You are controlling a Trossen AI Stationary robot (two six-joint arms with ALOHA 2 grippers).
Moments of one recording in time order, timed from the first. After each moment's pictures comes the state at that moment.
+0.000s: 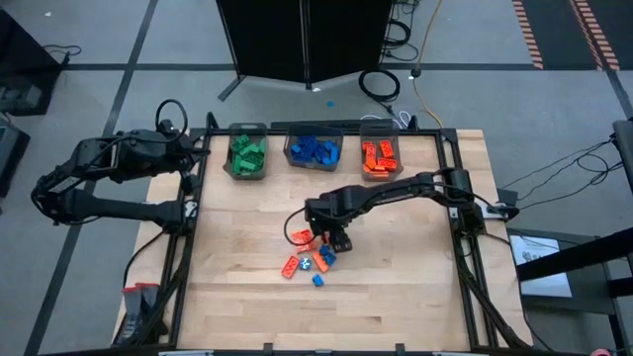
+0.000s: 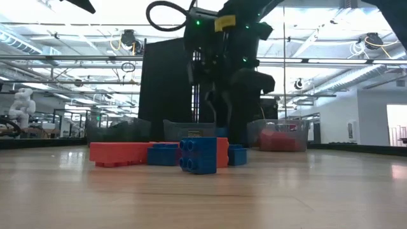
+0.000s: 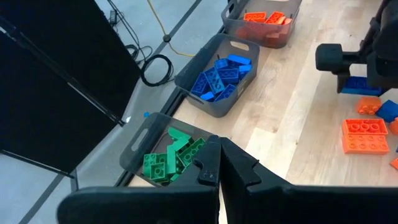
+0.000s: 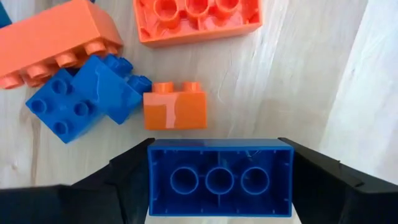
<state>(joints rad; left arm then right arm) 0.18 0.77 1.30 -1.22 -0.39 -0.01 0.01 2.06 1.53 -0.81 -0.04 -0.19</state>
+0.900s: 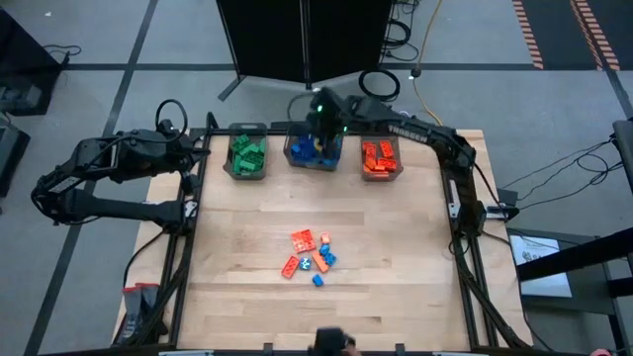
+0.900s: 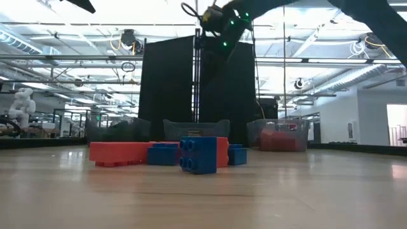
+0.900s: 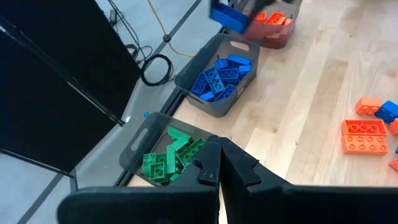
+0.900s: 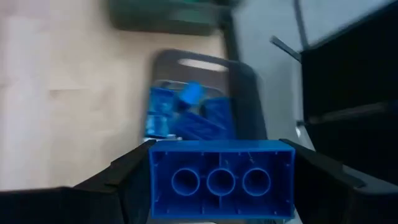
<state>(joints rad) 0.18 0.77 1.30 -1.22 -0.39 -0.02 -0.44 2.05 2.00 -0.86 0.06 -0.45</state>
